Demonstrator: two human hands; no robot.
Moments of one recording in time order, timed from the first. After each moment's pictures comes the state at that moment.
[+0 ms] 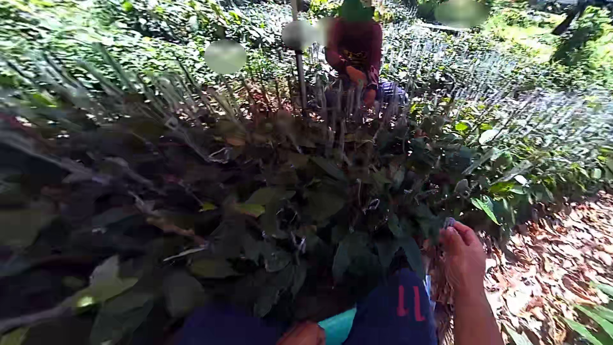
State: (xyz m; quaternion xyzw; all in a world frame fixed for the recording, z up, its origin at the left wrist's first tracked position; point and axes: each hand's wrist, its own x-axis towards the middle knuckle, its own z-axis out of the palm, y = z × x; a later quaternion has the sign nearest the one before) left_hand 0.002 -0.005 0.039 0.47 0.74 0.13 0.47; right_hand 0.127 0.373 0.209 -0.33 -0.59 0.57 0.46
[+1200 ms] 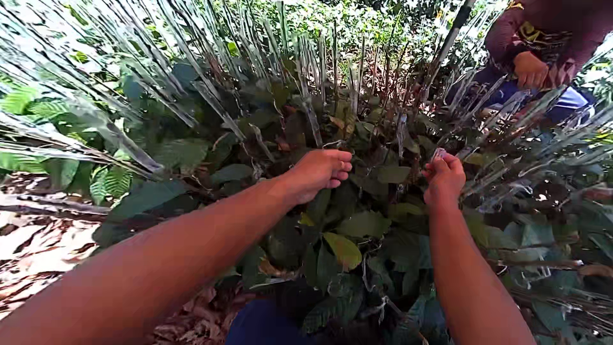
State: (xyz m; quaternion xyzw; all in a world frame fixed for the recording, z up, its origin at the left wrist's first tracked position) left_hand -0.361 -0.018 0.293 0.00 0.73 0.63 0.24; right_hand -0.347 0.276 0.220 -0.21 -0.61 0.71 0.26
